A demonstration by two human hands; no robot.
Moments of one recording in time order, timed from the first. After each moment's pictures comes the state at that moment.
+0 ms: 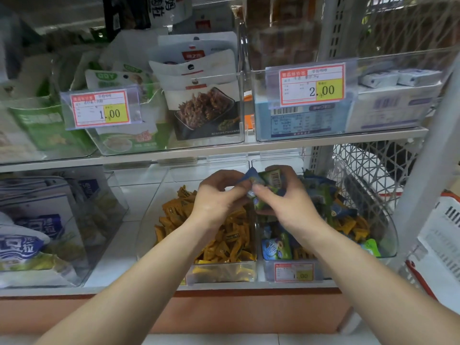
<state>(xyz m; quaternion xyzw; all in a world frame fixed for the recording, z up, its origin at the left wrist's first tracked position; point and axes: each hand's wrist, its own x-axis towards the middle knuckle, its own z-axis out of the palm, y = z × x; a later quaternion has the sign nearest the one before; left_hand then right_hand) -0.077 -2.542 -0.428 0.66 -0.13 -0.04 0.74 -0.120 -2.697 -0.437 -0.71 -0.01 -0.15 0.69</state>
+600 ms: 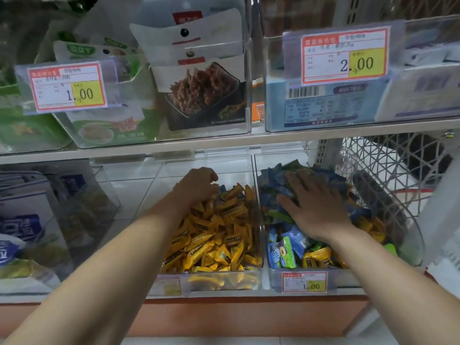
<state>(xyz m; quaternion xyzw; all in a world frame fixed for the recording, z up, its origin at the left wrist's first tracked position) 0.066 -2.502 -0.475 0.97 -0.17 -0.01 0.16 -0.078 -2.757 -0.489 -0.99 0.05 -0.06 0.12</state>
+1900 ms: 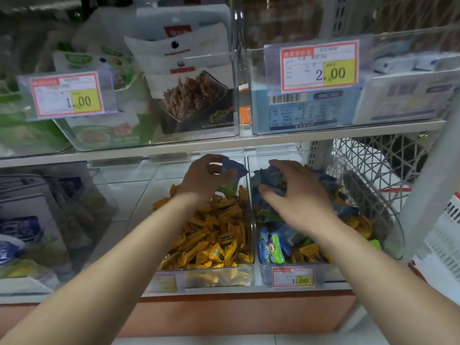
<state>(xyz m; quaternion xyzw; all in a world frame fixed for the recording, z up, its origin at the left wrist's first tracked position) -0.004 -2.528 -0.434 0.82 -0.15 0.01 0.55 -0.101 -2.730 -0.439 -0.94 0.01 -0.17 0.30</state>
